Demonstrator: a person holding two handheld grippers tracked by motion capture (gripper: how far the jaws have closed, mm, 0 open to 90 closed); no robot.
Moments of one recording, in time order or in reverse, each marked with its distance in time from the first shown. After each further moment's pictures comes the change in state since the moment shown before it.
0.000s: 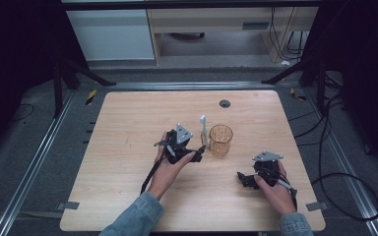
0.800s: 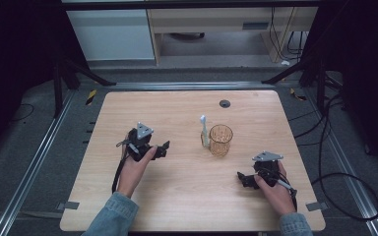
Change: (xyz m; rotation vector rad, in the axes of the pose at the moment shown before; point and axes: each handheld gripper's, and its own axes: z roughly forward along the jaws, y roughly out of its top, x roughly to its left) left arm 0.089 -0.039 -0.053 0.067 0.149 -0.141; right arm 0.000 0.000 0.000 0.000 -0.001 0.000
